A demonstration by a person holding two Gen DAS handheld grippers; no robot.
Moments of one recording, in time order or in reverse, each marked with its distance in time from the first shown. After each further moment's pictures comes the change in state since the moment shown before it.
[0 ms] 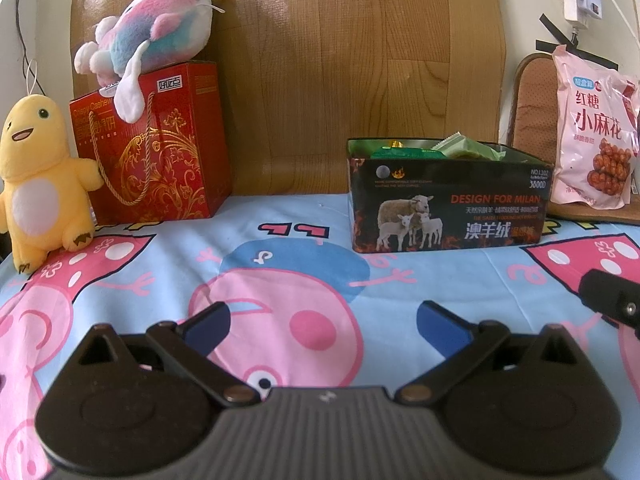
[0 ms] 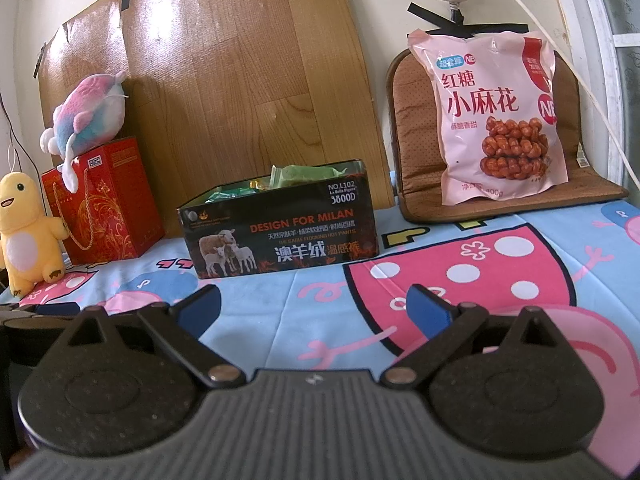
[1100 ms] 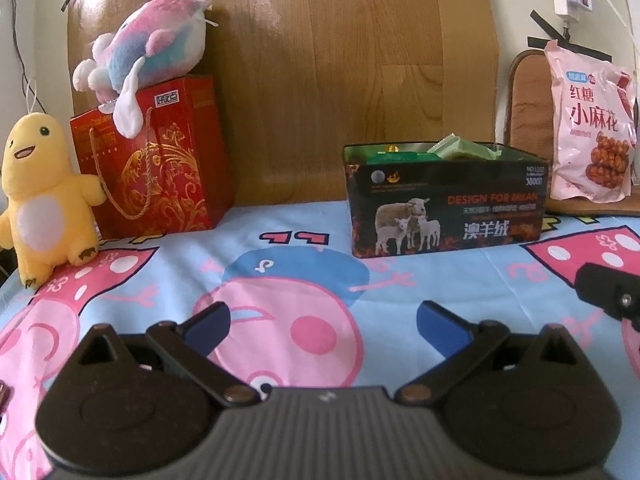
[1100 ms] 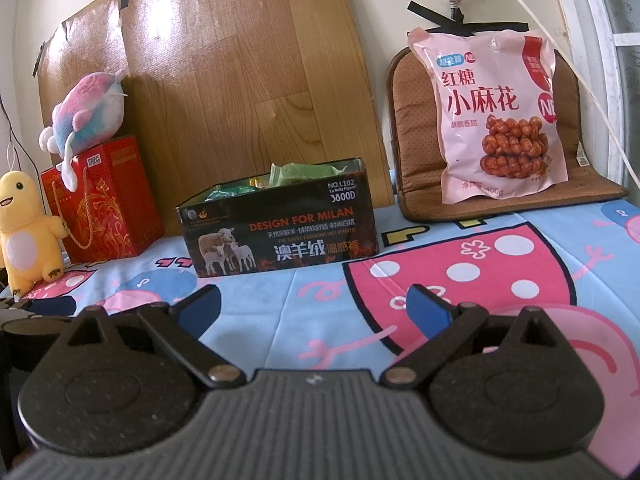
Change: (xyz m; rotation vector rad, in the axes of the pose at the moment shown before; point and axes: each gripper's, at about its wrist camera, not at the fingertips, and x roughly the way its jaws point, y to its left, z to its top) left arm -0.004 -0.004 0.000 0.042 -0.024 0.009; right arm 0.000 0.000 -0.001 0.003 -0.001 -0.003
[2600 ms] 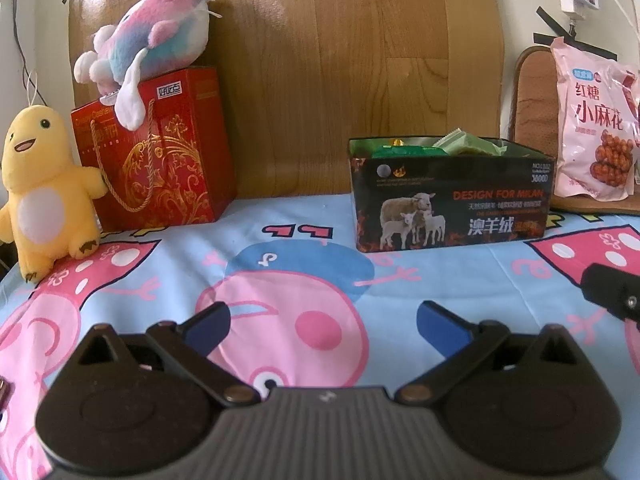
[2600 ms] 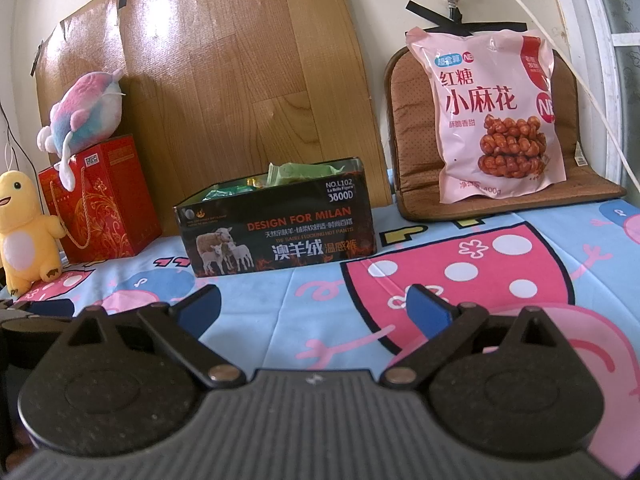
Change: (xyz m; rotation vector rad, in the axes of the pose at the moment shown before) left arm 0.004 0.003 0.001 -0.005 0.024 0.002; right arm 0.000 -0.001 -0.001 -0.001 0.003 -0.001
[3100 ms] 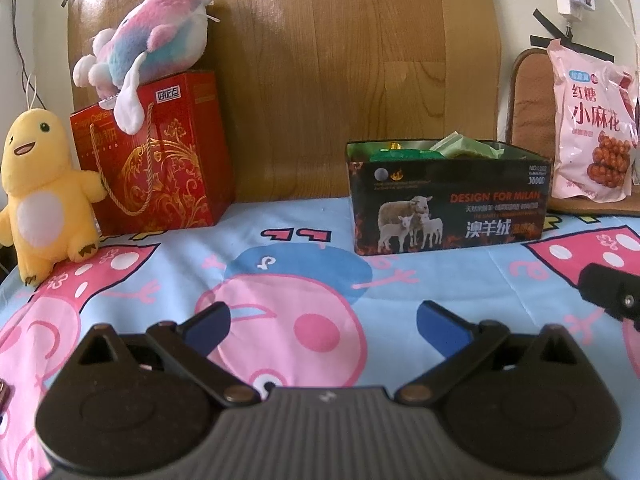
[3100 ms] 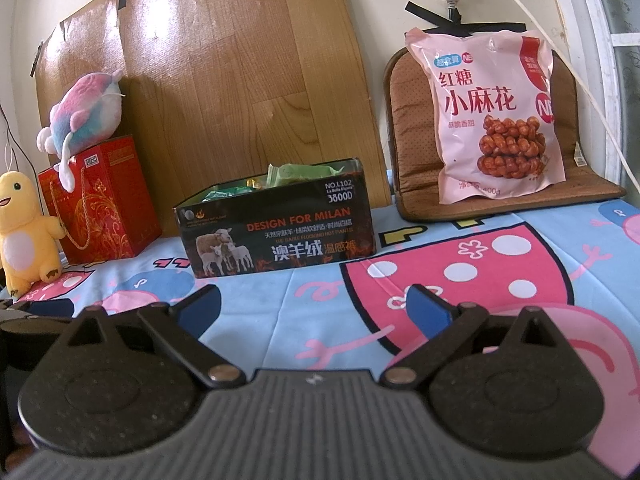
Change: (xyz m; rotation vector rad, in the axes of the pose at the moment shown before) left arm -0.002 -0.001 0.000 0.004 -0.014 -0.007; right arm 0.000 -0.001 0.000 0.000 0.001 0.002
